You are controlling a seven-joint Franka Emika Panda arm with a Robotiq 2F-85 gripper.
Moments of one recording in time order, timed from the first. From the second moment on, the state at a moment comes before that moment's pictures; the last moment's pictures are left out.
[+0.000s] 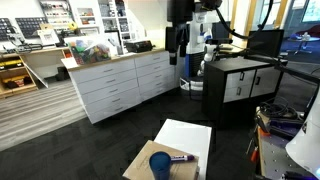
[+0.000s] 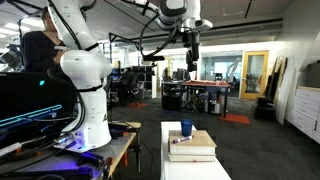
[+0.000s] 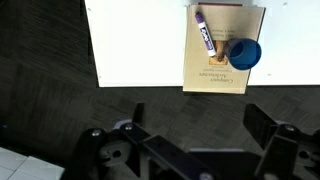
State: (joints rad) arm 0.05 -0.43 0.12 -2.39 0.01 2.06 0.08
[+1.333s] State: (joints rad) arm 0.13 -0.36 0.11 -2.51 0.01 2.12 -0.24
